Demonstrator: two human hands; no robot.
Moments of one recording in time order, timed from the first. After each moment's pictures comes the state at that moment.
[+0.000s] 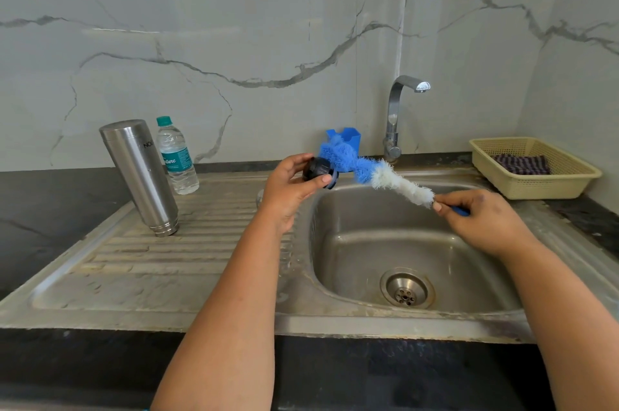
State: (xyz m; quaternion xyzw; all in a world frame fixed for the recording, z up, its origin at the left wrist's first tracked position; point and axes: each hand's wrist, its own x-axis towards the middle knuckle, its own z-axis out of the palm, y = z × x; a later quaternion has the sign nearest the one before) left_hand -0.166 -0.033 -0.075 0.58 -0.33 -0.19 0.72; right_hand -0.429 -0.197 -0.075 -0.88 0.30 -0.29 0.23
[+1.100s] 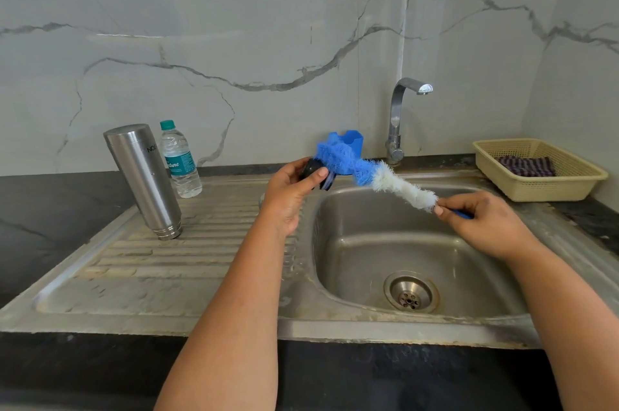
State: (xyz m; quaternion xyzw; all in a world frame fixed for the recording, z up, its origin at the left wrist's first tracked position) left_hand -0.171 -0.032 -0.070 0.52 -0.29 -0.23 0.77; right_hand -0.427 -0.200 -0.078 -0.87 0.28 -0.29 0.28
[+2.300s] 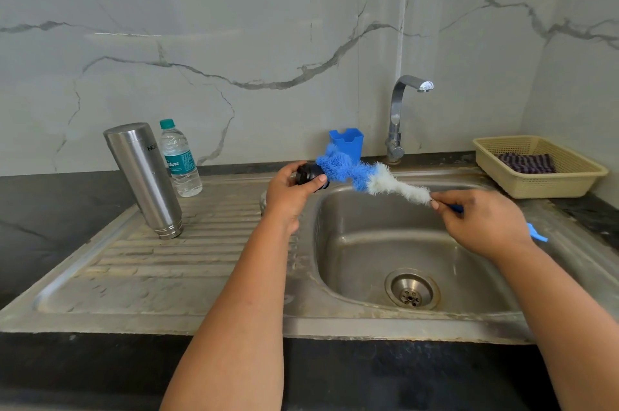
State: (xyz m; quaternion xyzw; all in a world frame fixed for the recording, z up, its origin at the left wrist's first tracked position) left_hand -0.154 -0.042 -0.084 0.64 -0.25 -0.16 0.71; right_hand -0.417 -0.190 -0.082 -0.89 0.33 -0.32 0.06
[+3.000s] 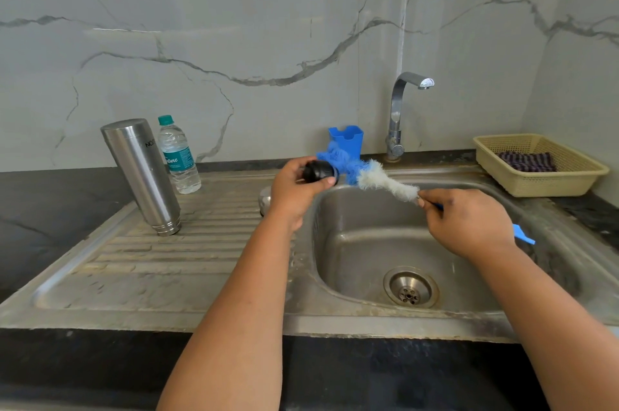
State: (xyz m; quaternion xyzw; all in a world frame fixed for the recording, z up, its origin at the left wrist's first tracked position) left_hand -0.173 -0.039 -0.074 0.64 -0.28 -0.14 0.70; right_hand -0.402 -0.176 -0.083 -0.90 0.30 -0.32 0.00
